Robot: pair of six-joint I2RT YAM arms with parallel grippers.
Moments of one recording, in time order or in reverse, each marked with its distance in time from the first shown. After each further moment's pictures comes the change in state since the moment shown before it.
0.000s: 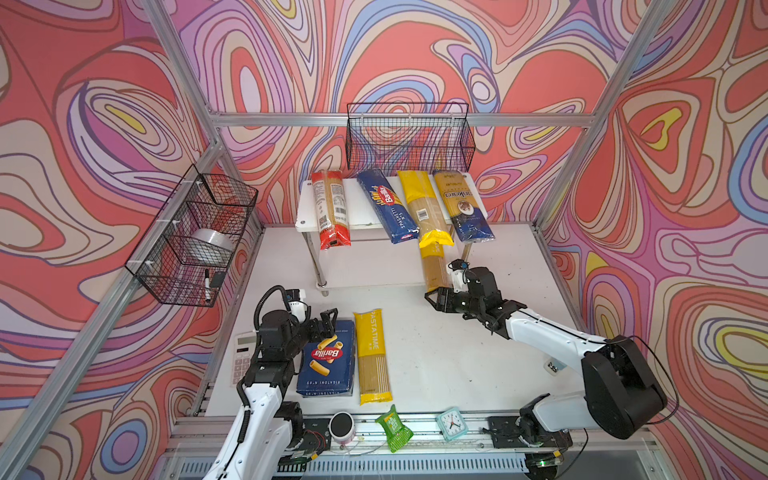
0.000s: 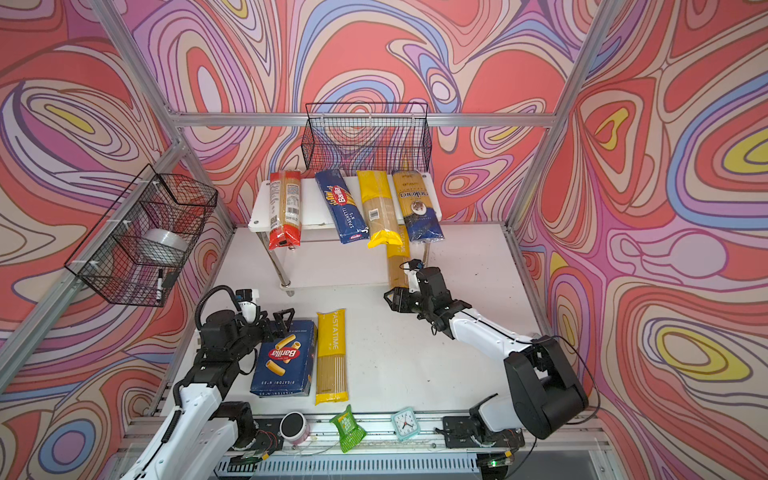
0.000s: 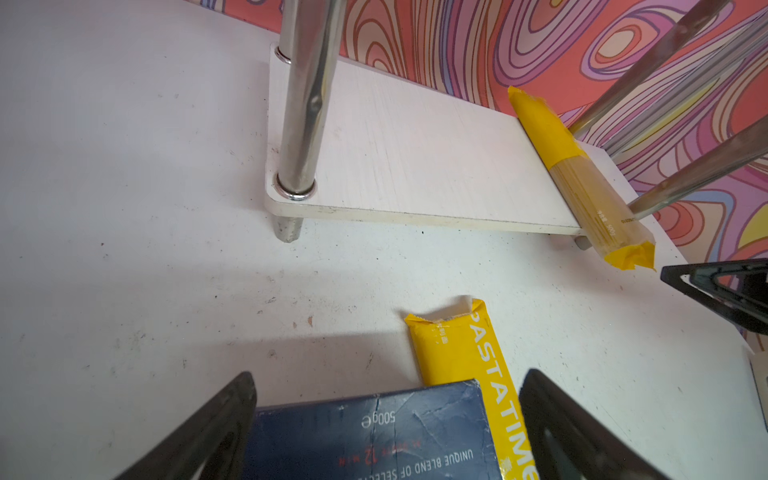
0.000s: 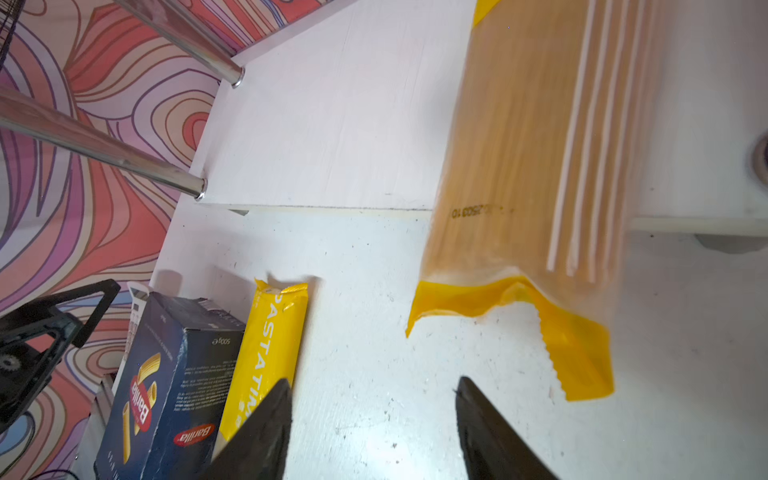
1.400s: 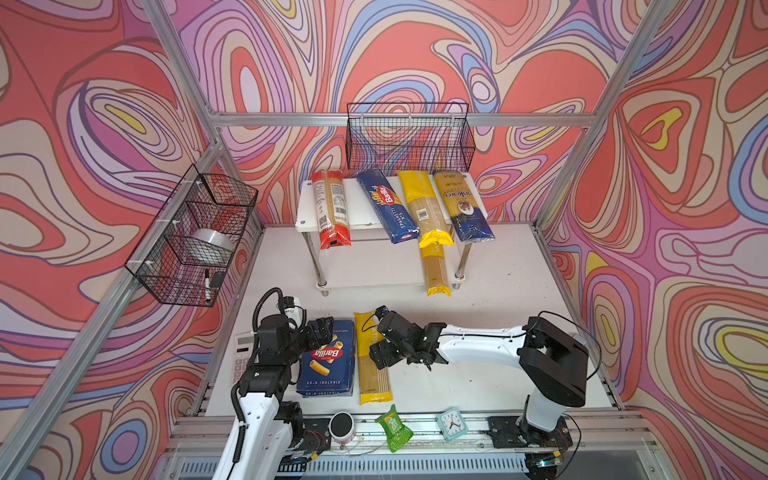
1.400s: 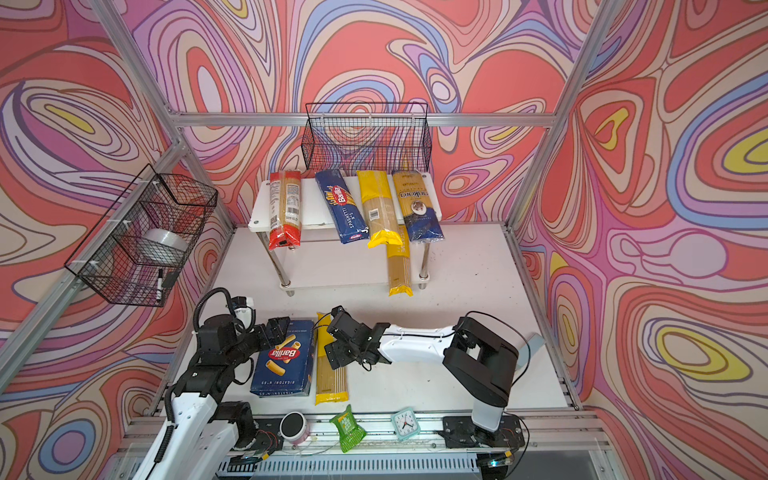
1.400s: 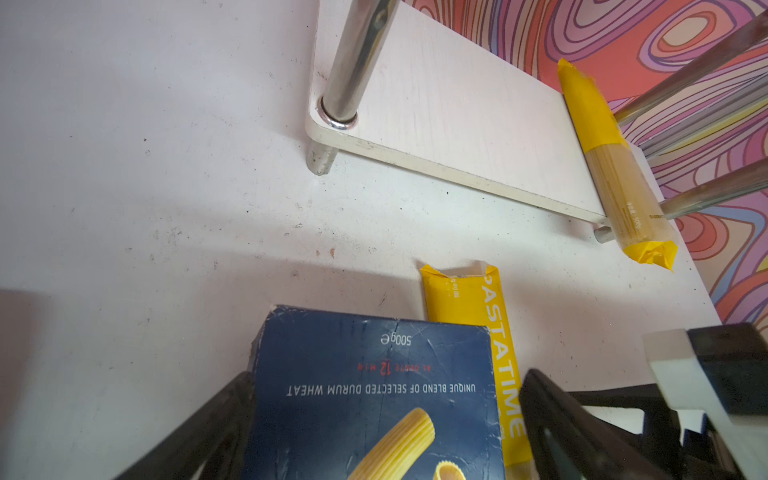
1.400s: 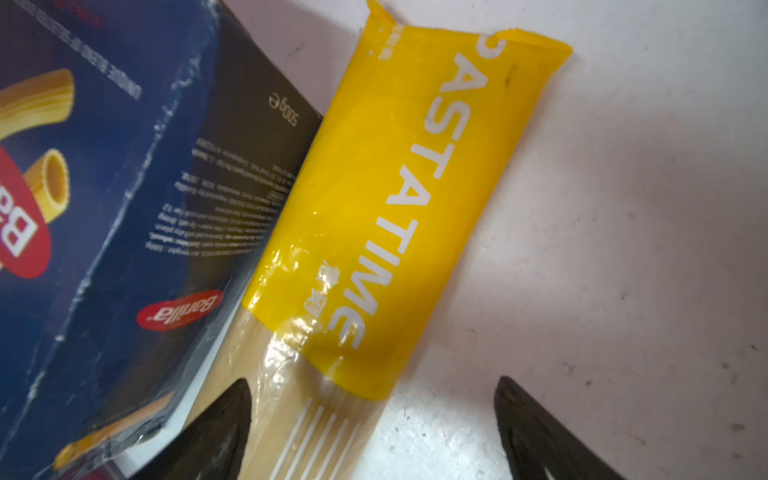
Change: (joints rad) left arm 0.000 -0.082 0.056 -0.284 -0.058 -0.090; right arm 0.616 0.389 0.310 -0.256 0.359 0.008
